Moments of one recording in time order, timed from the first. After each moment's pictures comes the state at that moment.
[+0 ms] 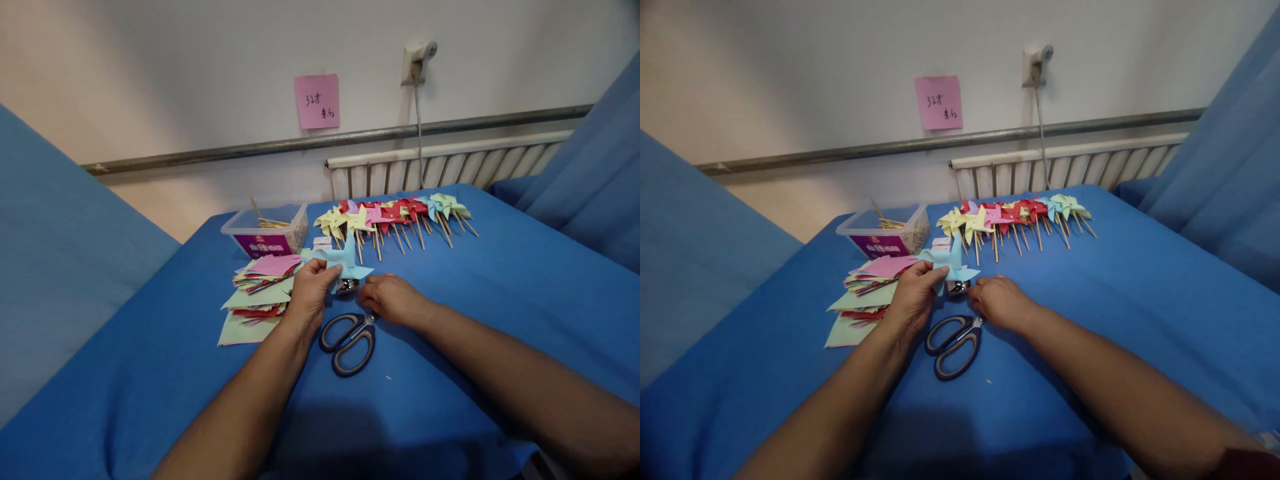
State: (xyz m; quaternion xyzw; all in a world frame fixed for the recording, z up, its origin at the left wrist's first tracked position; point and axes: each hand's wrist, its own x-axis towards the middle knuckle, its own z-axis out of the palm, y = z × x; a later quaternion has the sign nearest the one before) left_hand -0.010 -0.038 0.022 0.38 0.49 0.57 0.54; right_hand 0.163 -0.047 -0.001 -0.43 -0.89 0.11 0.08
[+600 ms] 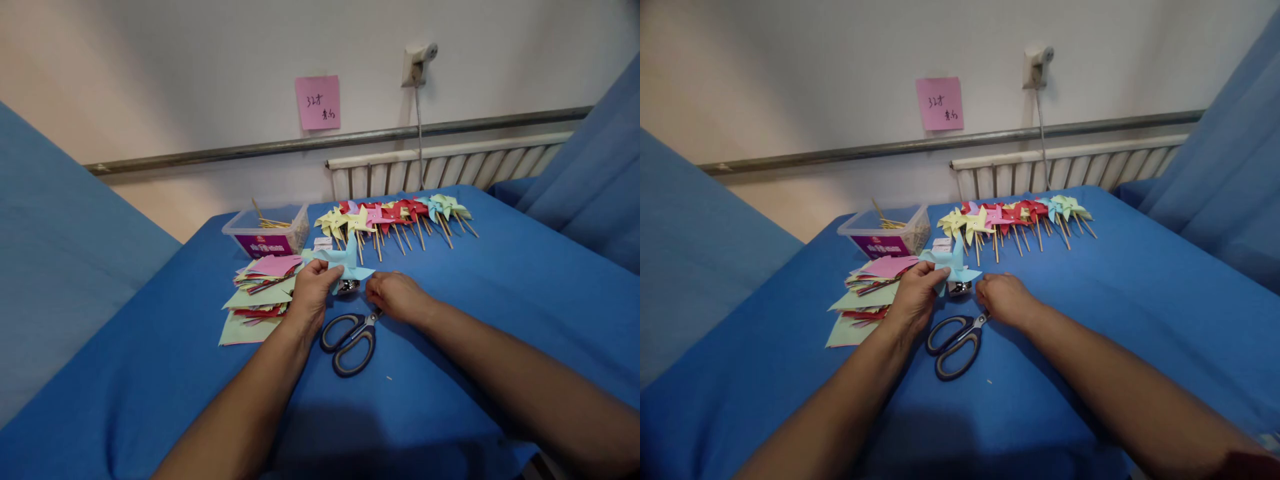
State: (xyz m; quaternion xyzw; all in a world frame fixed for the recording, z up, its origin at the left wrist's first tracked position) left_hand -0.009 -0.040 0.023 0.38 0.49 0.56 0.55; right_hand 0.171 -0.043 -0.003 -0.47 -0.87 0.10 0.09
